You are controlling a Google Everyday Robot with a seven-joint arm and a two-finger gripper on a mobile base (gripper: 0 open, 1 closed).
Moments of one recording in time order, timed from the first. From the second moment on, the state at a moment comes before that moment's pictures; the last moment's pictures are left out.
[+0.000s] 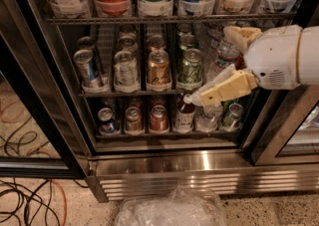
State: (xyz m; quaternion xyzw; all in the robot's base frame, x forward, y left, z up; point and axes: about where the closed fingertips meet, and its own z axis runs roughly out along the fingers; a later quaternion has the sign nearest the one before) arm 0.481 -0.101 0.975 -0.49 0.69 0.17 0.50
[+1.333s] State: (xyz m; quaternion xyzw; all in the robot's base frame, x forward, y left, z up) arm 0.492 -0.056 0.982 -0.38 0.66 0.21 0.61
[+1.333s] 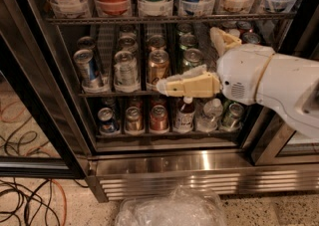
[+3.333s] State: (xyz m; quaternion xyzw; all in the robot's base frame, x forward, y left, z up) arm 0.486 -0.003 1.004 -0.28 0.64 0.17 0.69
